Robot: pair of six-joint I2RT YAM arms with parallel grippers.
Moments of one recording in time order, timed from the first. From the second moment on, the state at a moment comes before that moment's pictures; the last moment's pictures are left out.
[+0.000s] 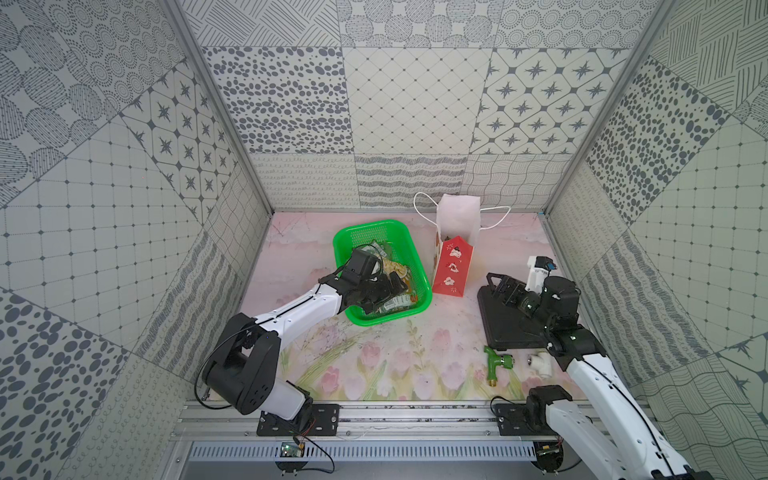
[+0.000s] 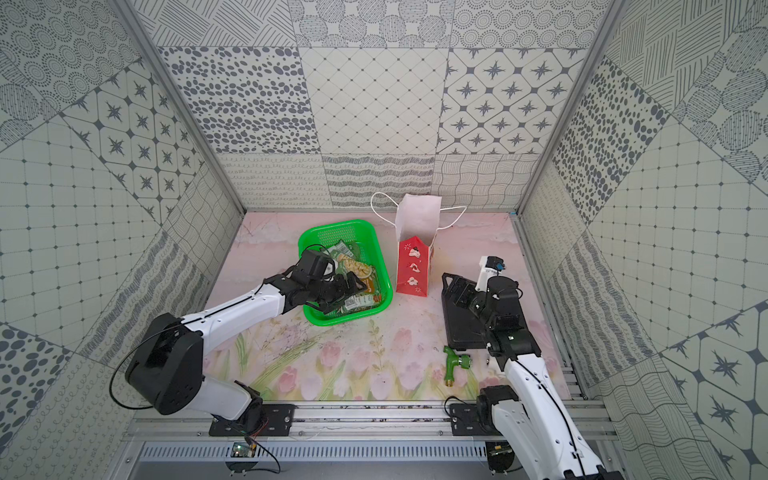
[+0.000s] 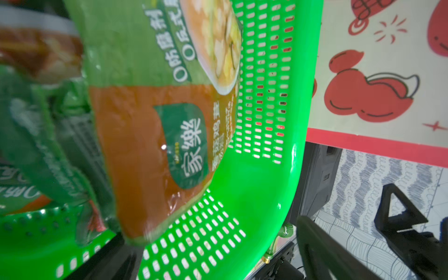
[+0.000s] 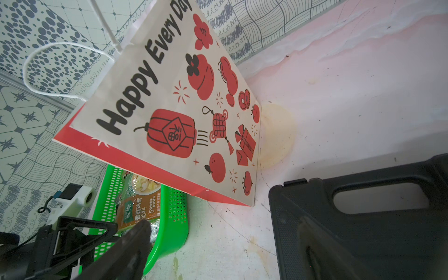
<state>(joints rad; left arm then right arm) -0.47 1.52 0.95 -0.30 0.36 -0.93 0.14 0.76 0.56 -0.21 -0.20 0.55</state>
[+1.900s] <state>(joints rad) -0.53 1.80 1.54 -0.66 0.05 -0.67 0.14 0.75 0.56 -0.21 -0.20 0.55</state>
